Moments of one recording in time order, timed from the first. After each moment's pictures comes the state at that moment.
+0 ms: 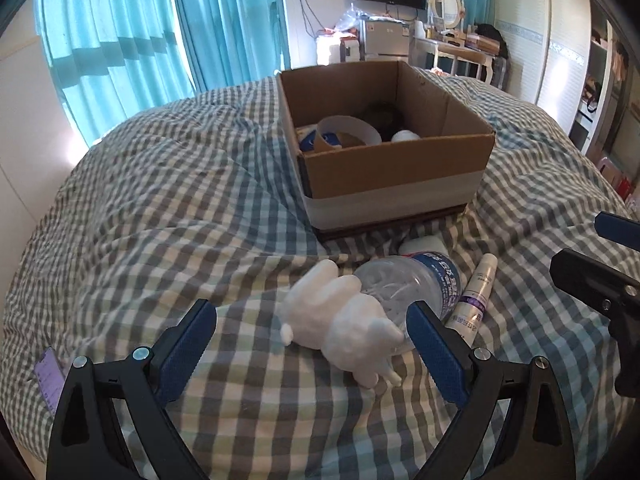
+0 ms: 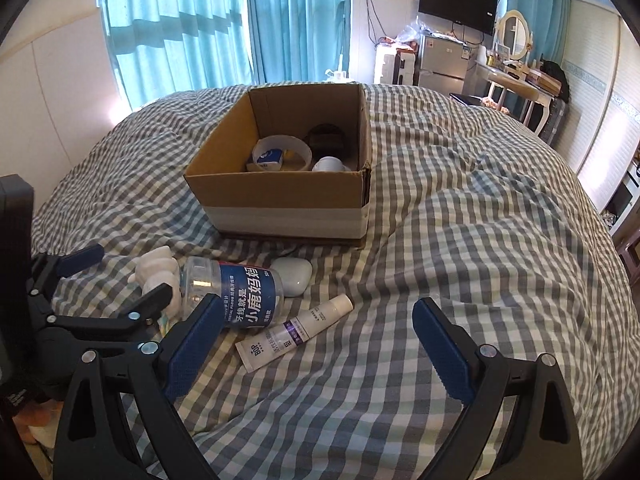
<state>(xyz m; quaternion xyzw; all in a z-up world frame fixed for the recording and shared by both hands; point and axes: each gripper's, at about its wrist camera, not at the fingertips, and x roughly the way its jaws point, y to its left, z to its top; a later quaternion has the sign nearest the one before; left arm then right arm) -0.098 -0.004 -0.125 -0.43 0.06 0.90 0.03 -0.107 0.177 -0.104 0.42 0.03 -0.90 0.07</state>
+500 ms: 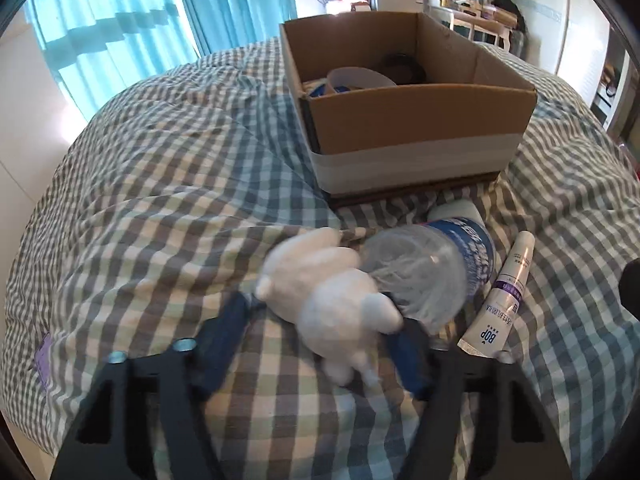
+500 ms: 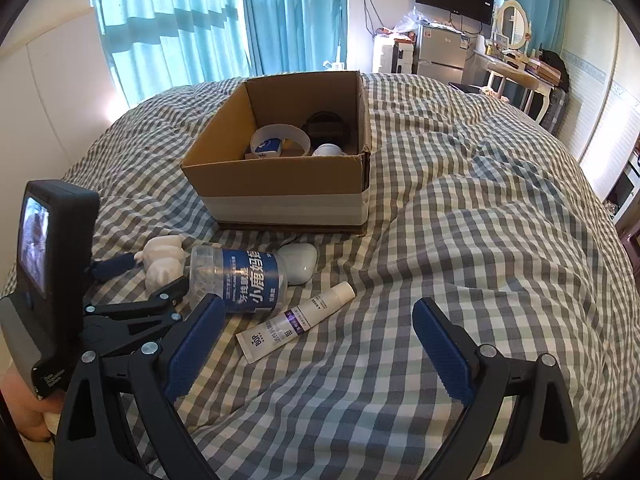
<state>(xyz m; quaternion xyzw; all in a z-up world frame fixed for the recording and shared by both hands) -0.120 0.006 -0.157 -0.49 0.07 0.87 0.00 -0.105 0.179 -0.110 0.43 0.02 -0.90 0.07</state>
